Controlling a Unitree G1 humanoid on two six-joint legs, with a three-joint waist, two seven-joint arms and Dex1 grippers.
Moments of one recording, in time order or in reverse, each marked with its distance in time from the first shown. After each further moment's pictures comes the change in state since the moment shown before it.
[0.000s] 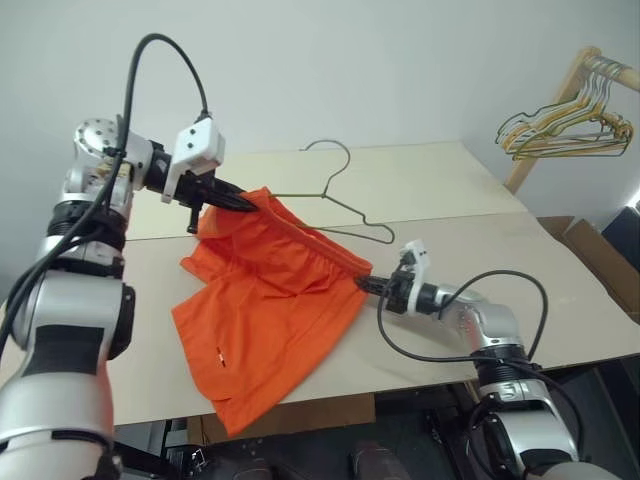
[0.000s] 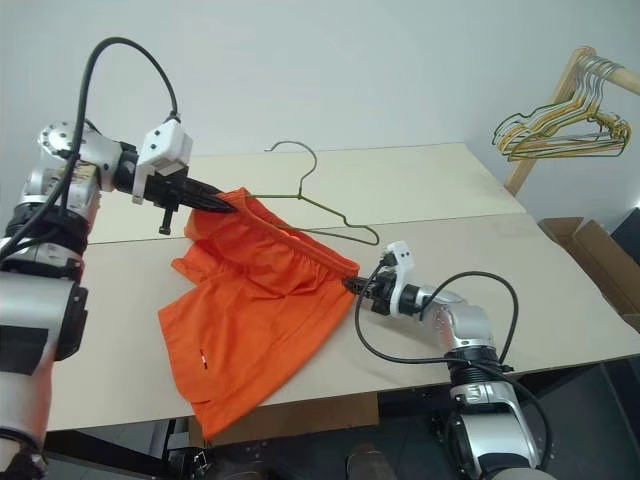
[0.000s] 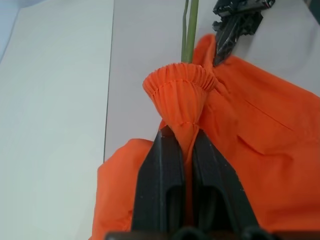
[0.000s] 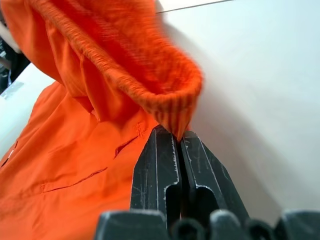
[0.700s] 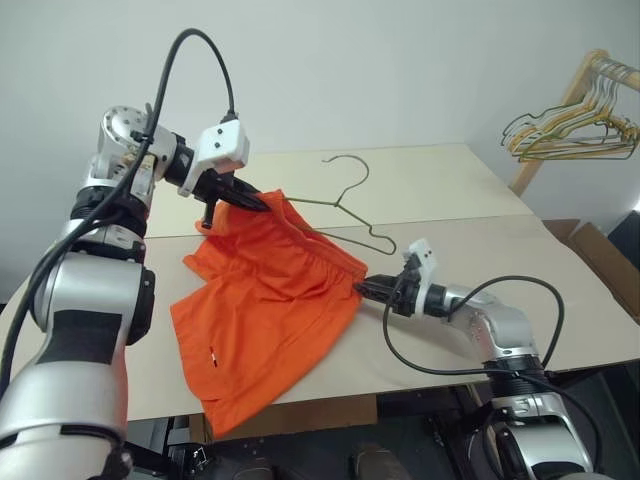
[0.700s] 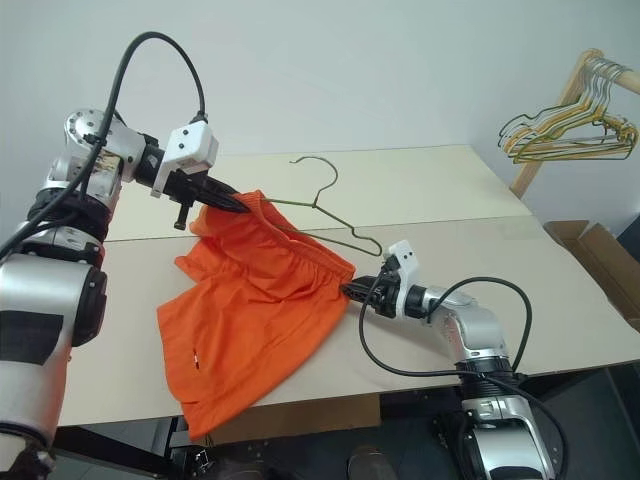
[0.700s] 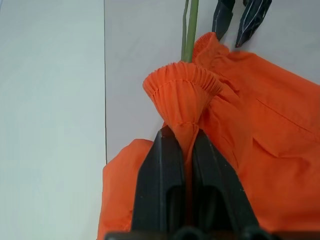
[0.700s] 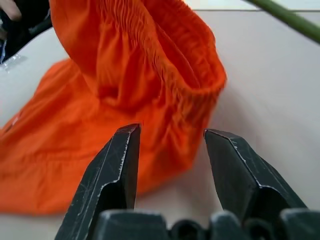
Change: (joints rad) left arm -0.135 -0.158 0.104 0.200 0.279 -0.097 0.001; right arm 0.055 0.002 0.038 -0.134 -0.021 0.018 -0.036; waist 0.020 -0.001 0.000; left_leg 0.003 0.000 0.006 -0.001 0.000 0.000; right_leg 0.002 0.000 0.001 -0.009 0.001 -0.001
